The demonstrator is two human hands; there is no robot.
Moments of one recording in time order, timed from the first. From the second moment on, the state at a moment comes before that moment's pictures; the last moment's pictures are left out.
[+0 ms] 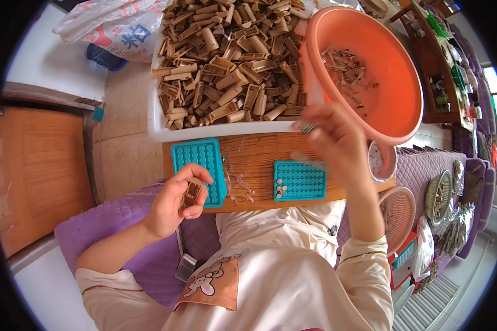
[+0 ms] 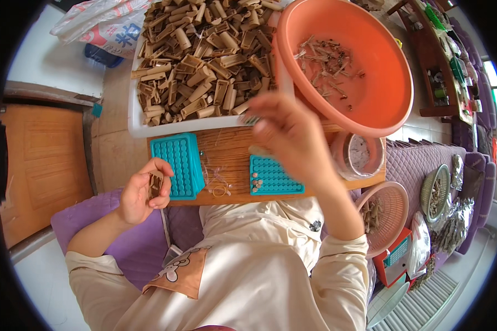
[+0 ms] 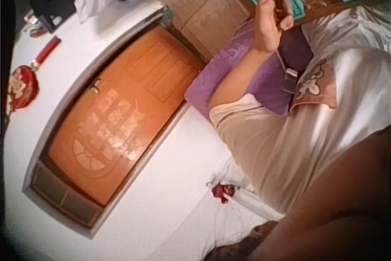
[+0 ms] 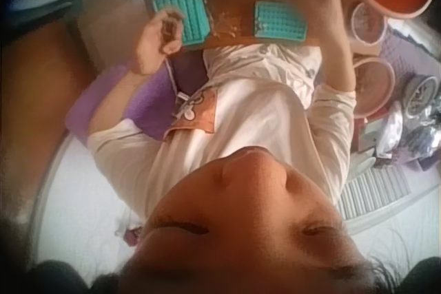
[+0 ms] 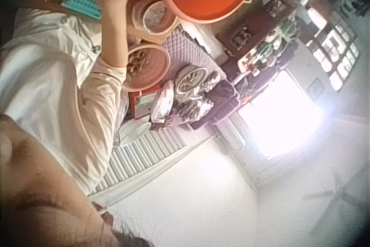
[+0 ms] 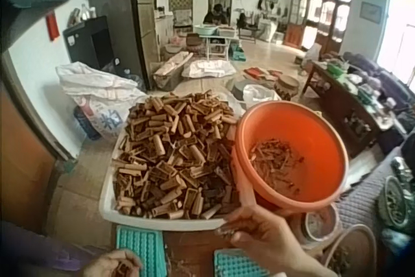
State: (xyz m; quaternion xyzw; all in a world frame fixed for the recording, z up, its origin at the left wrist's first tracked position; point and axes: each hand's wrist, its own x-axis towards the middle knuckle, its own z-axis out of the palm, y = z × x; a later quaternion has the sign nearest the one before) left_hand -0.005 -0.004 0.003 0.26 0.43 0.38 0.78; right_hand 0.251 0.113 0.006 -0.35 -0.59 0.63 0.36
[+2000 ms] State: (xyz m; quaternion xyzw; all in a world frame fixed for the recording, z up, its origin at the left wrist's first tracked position) left_hand 0.007 -0.015 0.016 0.44 0.52 0.49 0.54; right_hand 0.134 -0.019 -0.038 -0.38 -0.39 0.64 0.55
